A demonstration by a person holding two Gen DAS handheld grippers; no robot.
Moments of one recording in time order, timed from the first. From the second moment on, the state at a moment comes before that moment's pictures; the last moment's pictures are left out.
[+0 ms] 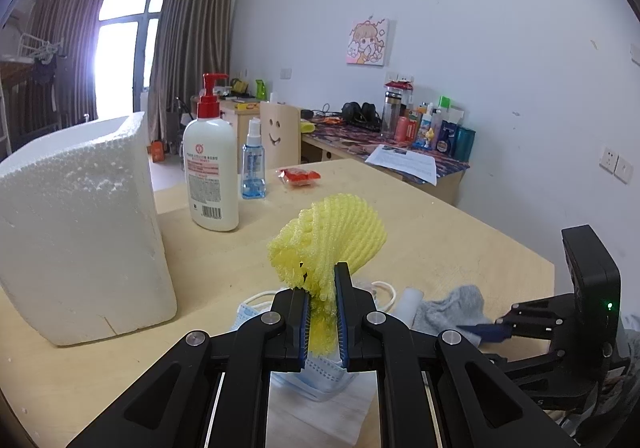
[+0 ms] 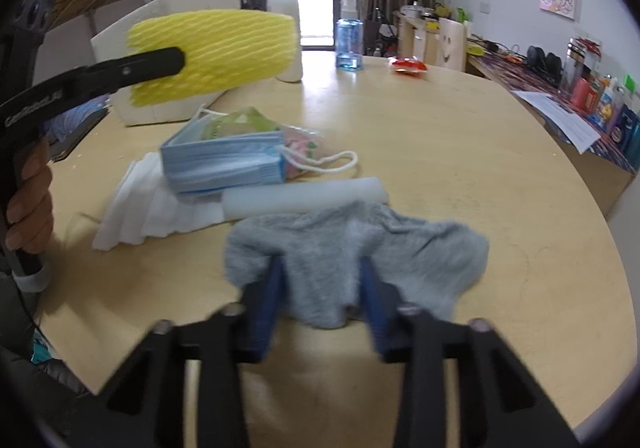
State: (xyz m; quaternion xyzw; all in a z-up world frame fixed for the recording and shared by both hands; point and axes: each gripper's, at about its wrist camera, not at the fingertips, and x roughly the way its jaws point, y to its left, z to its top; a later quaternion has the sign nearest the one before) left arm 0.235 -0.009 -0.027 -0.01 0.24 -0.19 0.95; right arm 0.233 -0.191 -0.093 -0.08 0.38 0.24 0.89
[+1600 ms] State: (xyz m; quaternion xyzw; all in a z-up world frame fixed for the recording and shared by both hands) left arm 0.084 -0.015 0.060 0.03 0.13 -0.13 0.98; right arm 0.143 -0.228 0.011 -0.01 0.19 0.26 0.95
